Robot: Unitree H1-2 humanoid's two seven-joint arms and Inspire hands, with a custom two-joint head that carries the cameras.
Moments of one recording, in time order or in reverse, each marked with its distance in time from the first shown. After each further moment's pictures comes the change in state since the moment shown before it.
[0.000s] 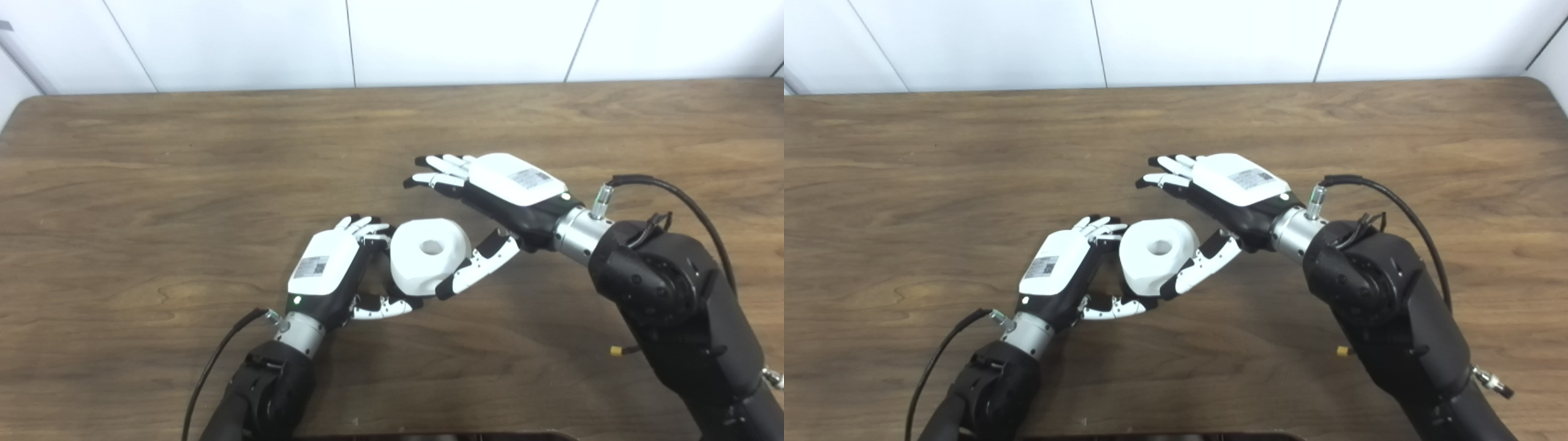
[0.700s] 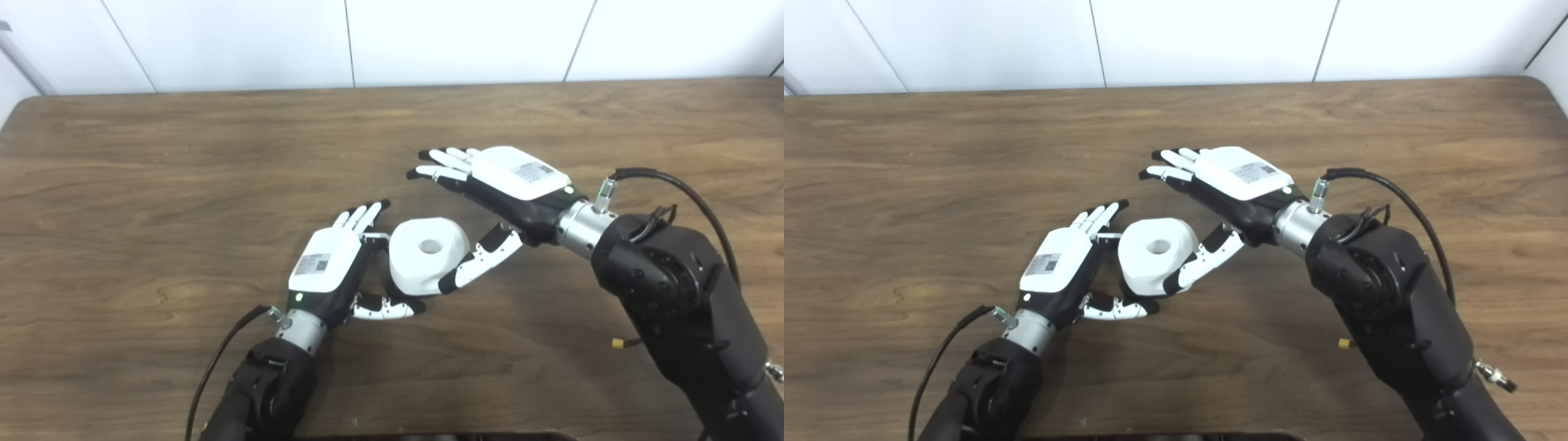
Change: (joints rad) left arm -0.009 -0.001 -0.008 -0.008 0.034 0.016 -0.014; right arm -0.016 -0.008 -0.005 0.000 -0.018 -0.007 0.012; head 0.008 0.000
